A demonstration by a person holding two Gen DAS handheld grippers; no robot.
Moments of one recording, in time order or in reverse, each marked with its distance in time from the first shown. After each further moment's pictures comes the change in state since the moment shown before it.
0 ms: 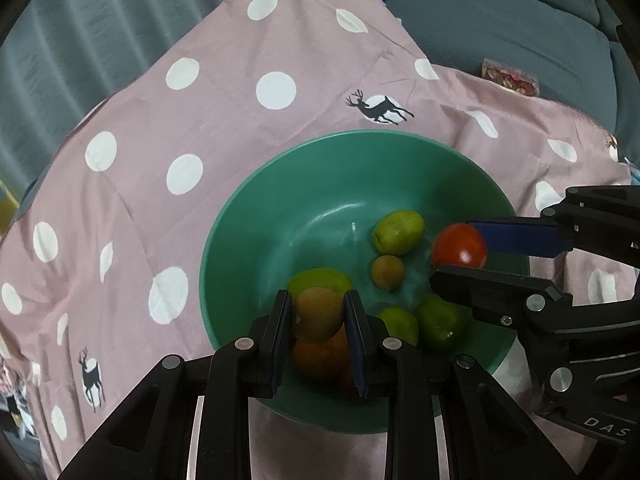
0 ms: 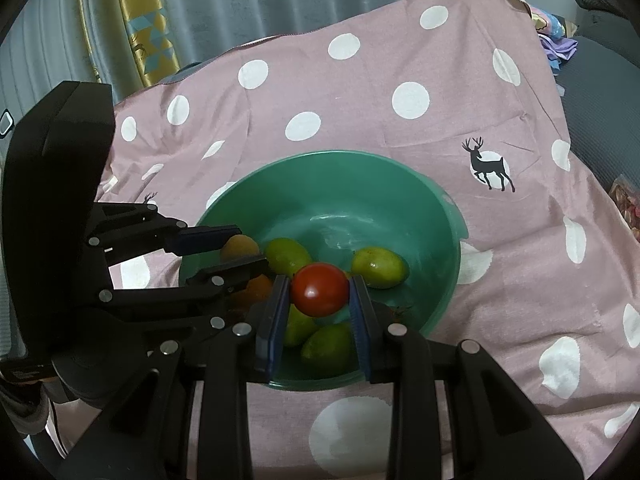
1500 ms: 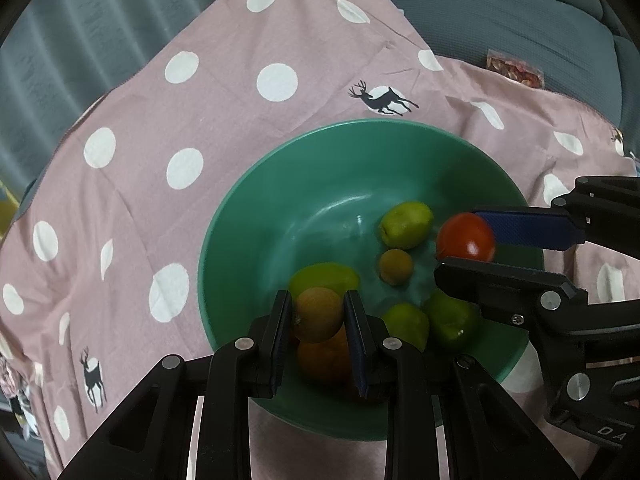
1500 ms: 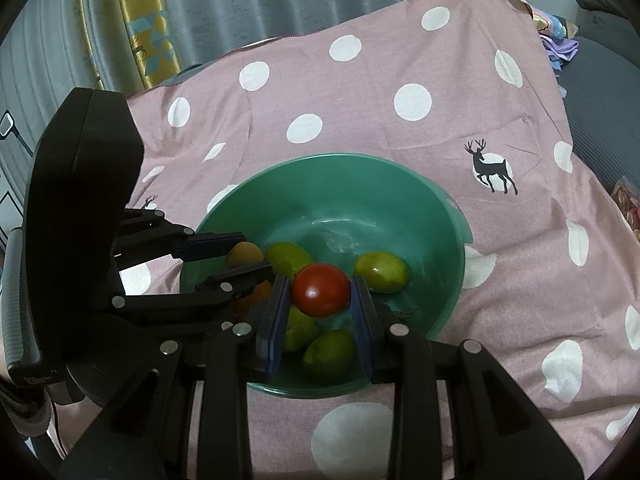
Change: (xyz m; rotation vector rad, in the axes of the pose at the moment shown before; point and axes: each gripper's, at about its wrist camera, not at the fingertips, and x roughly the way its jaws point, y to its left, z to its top) left arm 0.008 0.001 -0.001 0.009 0.019 0.014; right arm 0.003 0.005 0.002 0.003 -0.009 -0.001
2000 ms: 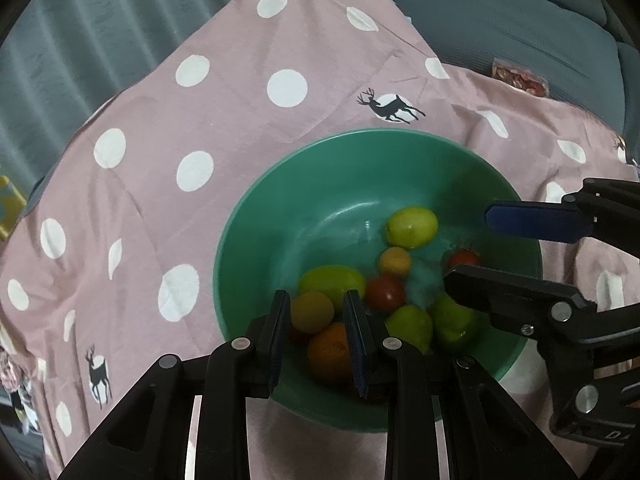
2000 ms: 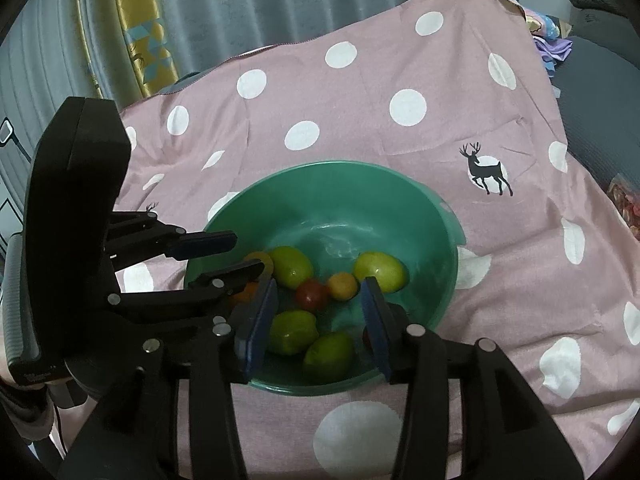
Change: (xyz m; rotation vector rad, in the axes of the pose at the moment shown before) left arm -0.008 0.003 0.000 -0.022 -0.018 0.020; right arm -0.008 -0.002 -0.002 0.018 -0.022 -0.005
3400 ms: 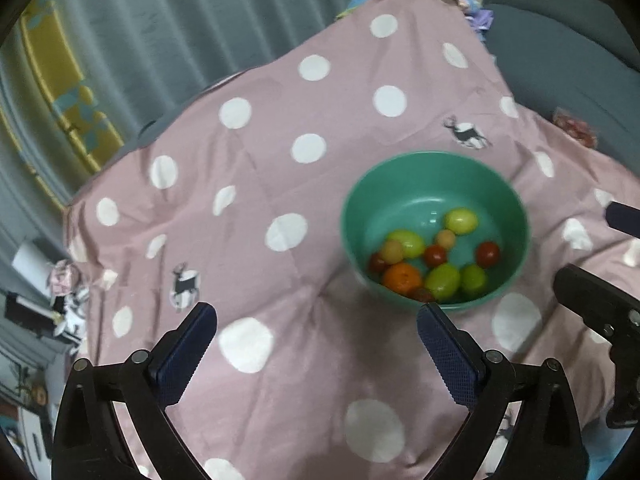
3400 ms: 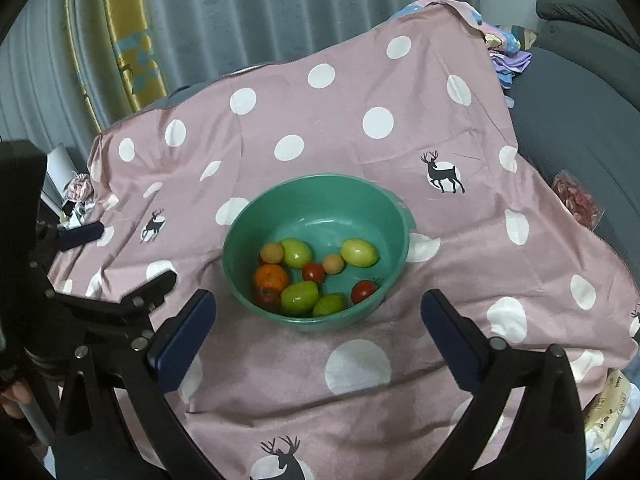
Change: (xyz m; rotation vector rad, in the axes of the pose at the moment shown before) left arm -0.107 0.022 -0.034 -0.233 0.025 0.216; right arm -0.086 0.019 -0.004 0.043 -0.003 -0.099
